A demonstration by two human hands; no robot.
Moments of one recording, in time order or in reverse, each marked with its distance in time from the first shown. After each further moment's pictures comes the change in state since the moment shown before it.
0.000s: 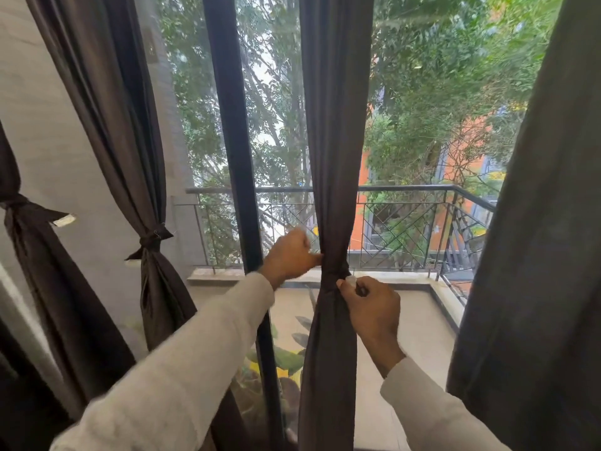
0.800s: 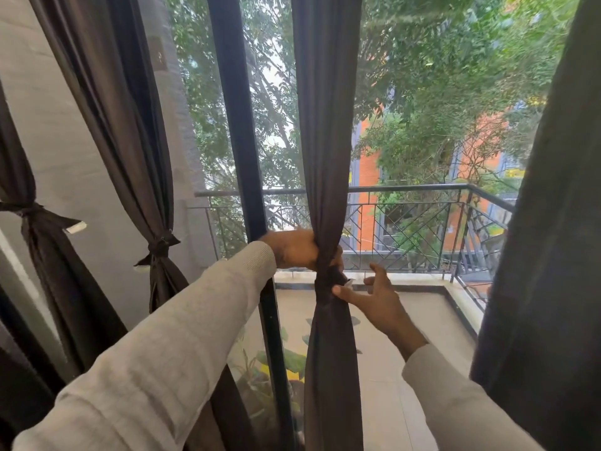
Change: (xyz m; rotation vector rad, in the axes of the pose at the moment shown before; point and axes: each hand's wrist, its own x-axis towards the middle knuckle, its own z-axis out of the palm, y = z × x) left_hand 0.021 0.017 -0.031 -0.093 -0.615 0.158; right_hand 0.040 0.034 0.006 0.245 -0.489 0.191
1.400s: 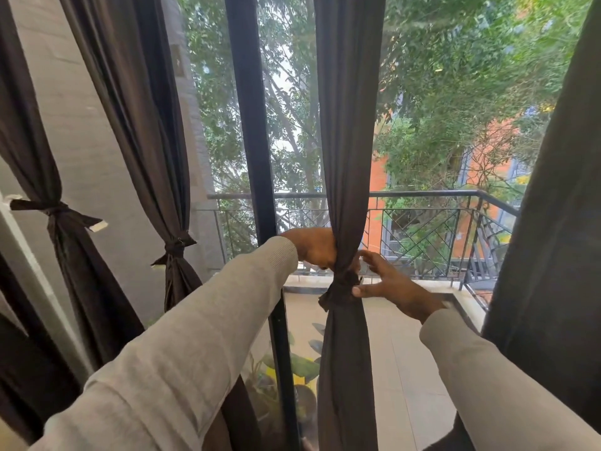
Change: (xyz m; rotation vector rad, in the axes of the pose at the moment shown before) left_hand 0.012 0.015 -0.010 0.447 -0.049 -0.017; right_hand 0.056 -0.010 -0.026 0.106 -0.407 -0.132
